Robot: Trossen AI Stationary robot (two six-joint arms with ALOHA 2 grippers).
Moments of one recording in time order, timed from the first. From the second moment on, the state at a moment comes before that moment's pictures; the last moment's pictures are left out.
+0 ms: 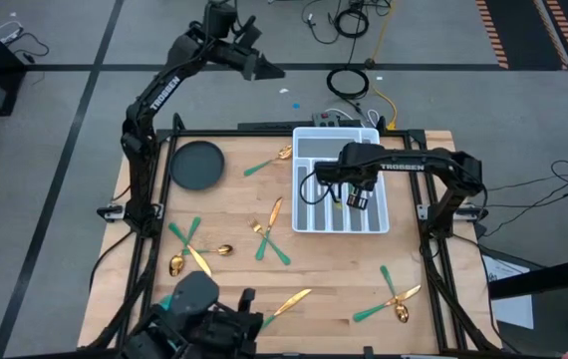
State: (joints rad) left arm 0.88 2.03 2.35 -0.82 1.02 -0.23; right arm -0.23 1.75 1.41 -1.57 0.39 0.25
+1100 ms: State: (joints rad) left arm 0.89 2.02 2.35 -0.74 1.02 -0.27; right arm -0.07 1.78 1.27 -1.57 0.20 0.36
